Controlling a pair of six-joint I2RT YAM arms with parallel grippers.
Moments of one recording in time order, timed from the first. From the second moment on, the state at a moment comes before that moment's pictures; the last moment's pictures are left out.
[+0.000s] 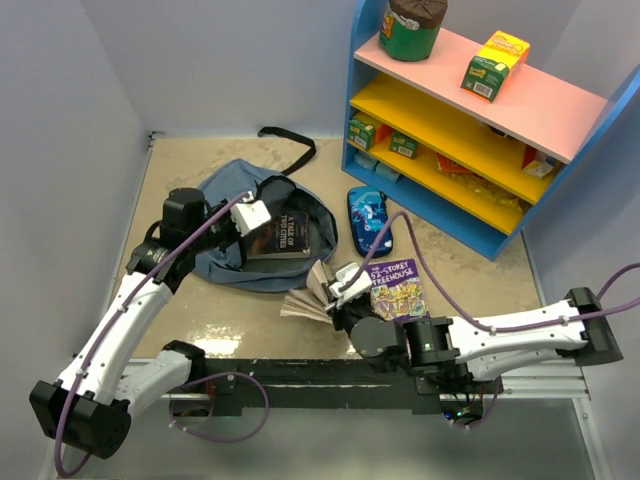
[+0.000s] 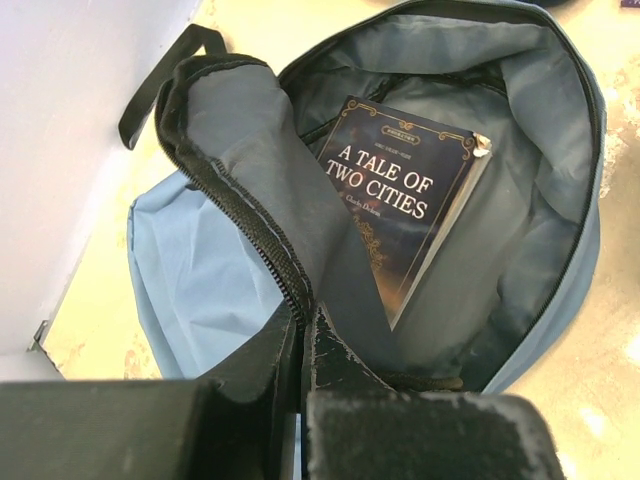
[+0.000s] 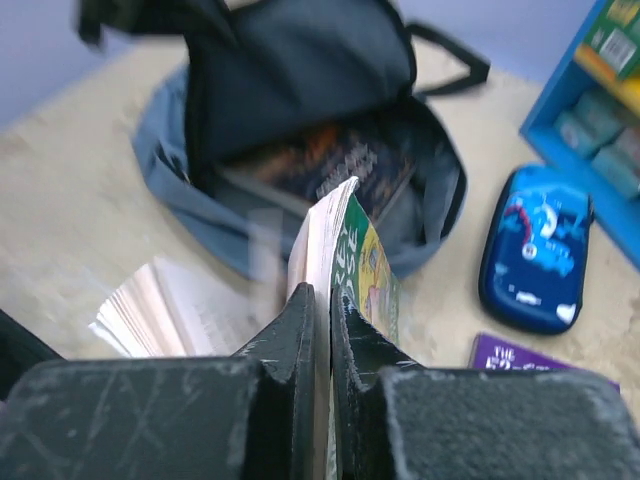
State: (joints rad) left arm -0.31 0.96 0.94 -0.51 0.32 0.74; right arm 1.62 1.10 0.81 -0.02 1.08 0.24
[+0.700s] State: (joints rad) left arm -0.31 0.95 0.98 -0.65 0.44 0.74; right arm 1.40 1.31 1.02 0.54 0.99 -0.47
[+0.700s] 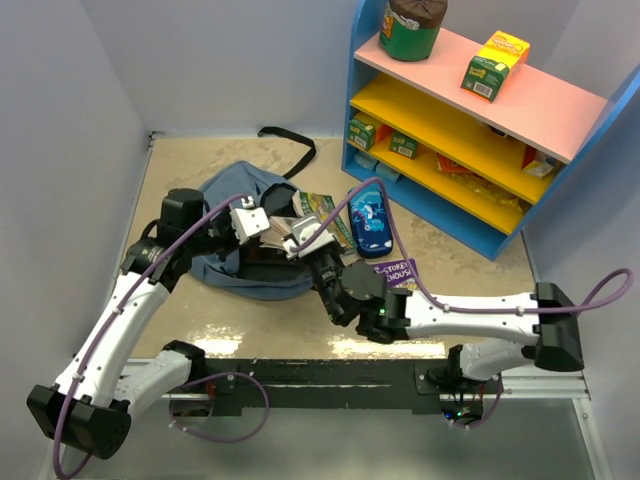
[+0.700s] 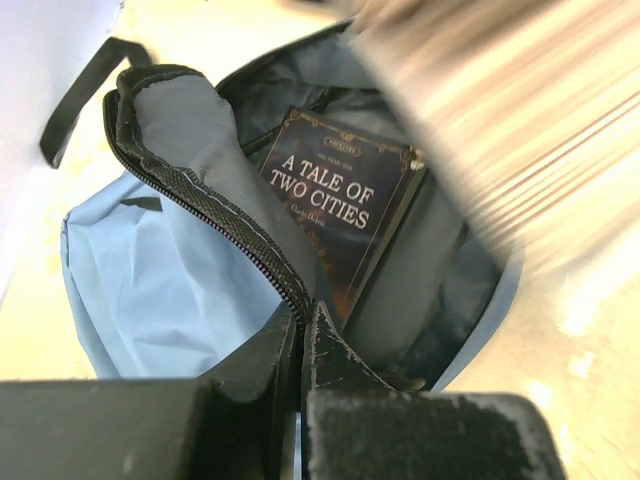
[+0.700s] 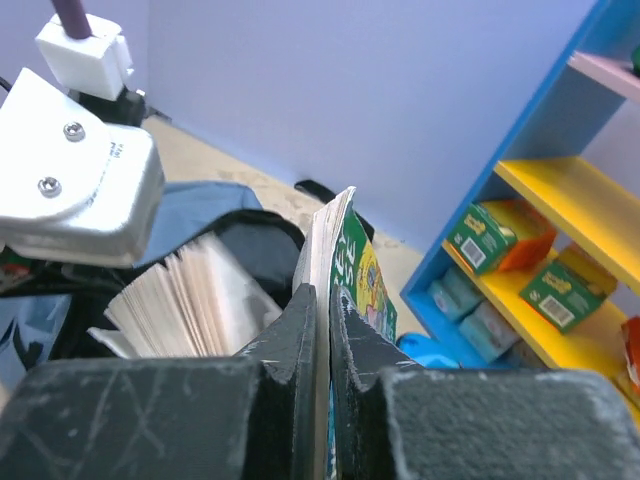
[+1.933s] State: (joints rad) left arm -0.31 0.98 1.05 -0.73 0.50 0.73; right arm 1.34 1.31 0.74 0.09 0.64 0.54
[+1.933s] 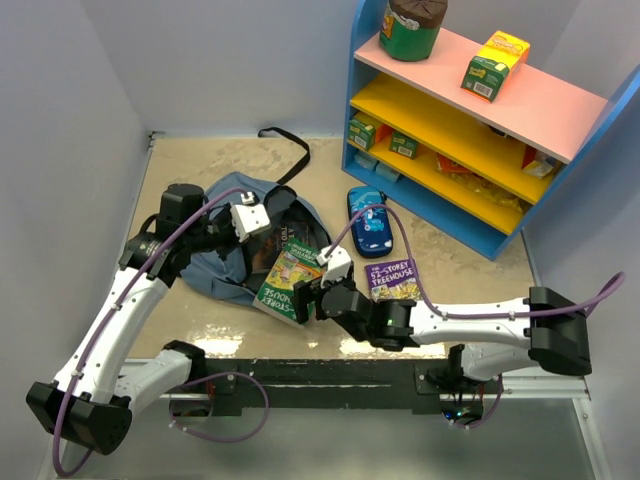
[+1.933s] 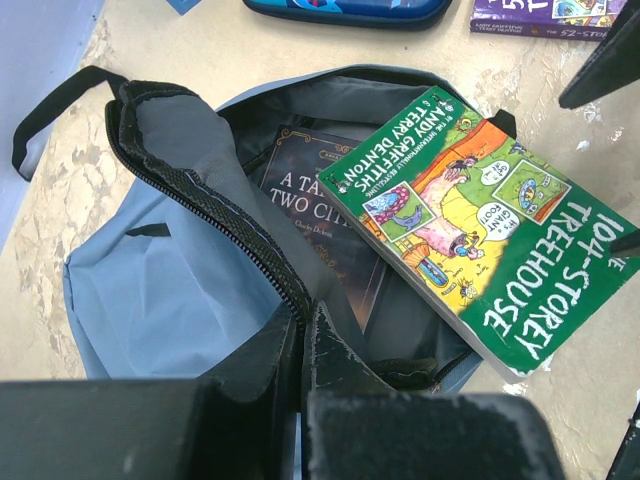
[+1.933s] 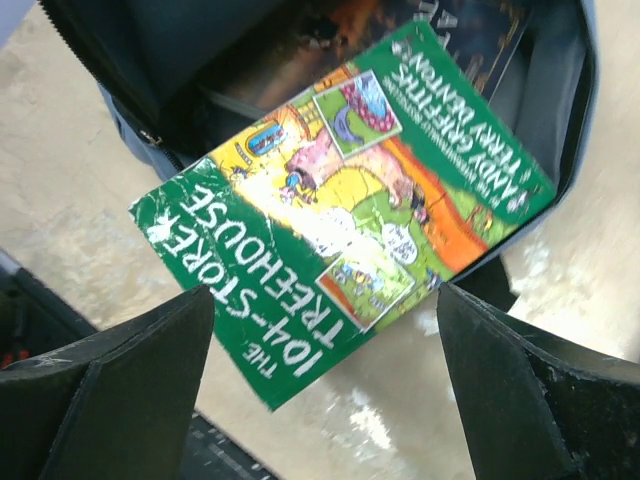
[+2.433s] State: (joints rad) left arm -0.31 0.99 1.07 -0.73 0.50 0.73; right arm 1.23 1.35 0.54 0.23 0.29 0.92
